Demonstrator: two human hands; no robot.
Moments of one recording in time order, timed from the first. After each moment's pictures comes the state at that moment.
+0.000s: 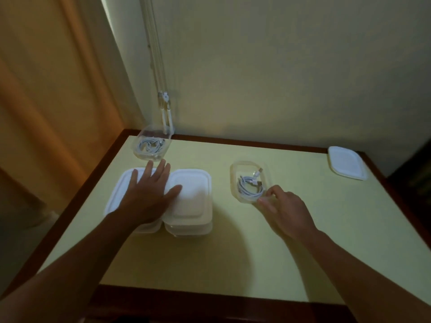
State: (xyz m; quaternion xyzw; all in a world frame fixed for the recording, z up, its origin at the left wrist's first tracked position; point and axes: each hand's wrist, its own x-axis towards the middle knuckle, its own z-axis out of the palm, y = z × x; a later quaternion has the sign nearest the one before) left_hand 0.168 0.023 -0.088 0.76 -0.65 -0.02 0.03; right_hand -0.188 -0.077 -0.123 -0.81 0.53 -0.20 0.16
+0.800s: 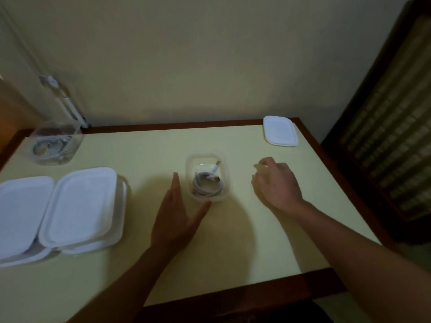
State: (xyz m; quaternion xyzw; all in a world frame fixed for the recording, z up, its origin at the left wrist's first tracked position) left_hand -0.069 -0.018 -0.156 0.70 -0.60 -0.24 0.32; right_hand -0.322 -0.108 -0.113 -0.73 0.65 -0.21 0.11
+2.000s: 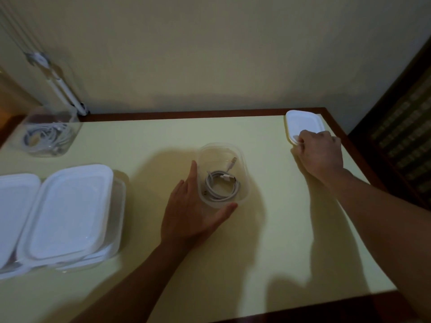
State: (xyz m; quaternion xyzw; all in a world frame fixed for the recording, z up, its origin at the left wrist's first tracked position) left_hand -0.075 -0.047 -0.153 0.69 -0.64 -0.15 0.29; right_hand -0.370 -0.228 -0.133 -0.74 0.66 -0.11 -0.11
